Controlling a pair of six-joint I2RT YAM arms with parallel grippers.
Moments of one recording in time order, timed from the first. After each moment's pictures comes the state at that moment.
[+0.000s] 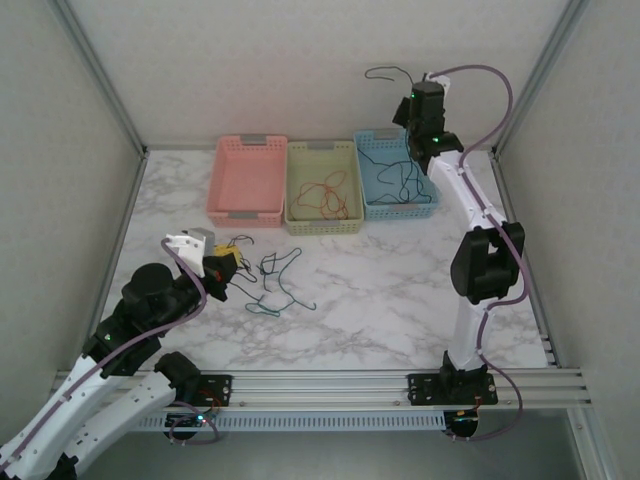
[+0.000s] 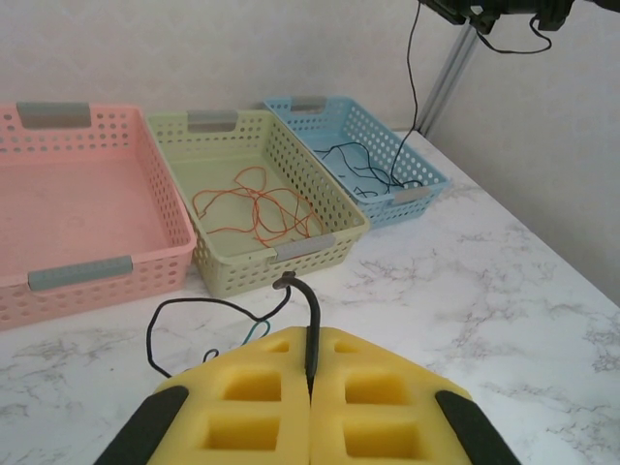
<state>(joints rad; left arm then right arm) -0.68 0.48 0.73 -0.46 -0.09 -0.29 0.25 1.98 1.90 -0.24 0.31 0.36</state>
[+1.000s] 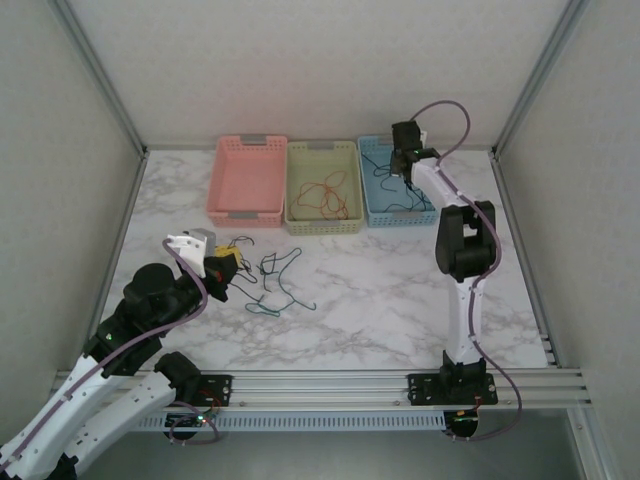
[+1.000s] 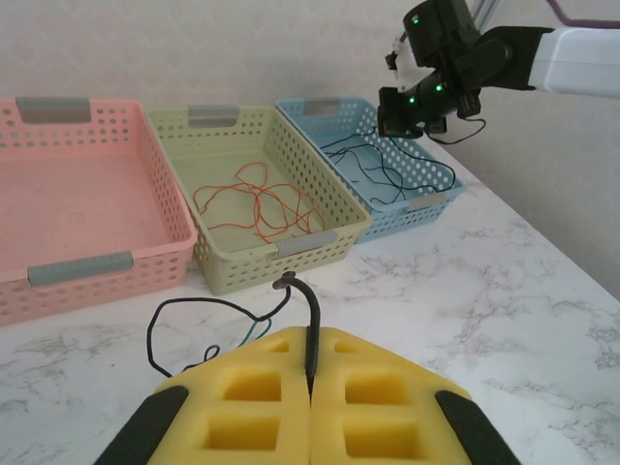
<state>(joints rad) -0.68 0.48 0.72 -0.46 -0.09 -0.29 0.23 2.25 1.94 -0.57 0.39 0.27</state>
